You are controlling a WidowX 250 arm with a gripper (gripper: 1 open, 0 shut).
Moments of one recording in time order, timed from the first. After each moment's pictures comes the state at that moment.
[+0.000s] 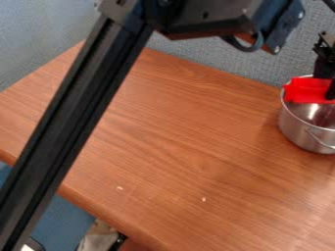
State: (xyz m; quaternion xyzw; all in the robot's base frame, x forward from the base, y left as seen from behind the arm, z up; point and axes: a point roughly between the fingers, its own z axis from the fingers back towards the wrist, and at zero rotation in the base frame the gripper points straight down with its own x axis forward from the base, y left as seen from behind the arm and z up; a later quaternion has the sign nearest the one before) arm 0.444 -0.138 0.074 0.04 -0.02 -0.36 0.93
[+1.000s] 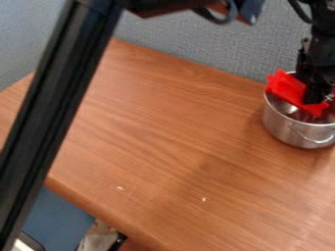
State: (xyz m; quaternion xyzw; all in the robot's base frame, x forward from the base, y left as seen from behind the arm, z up) arm 0.444 -0.127 0.051 0.03 -0.05 -0.46 0.89
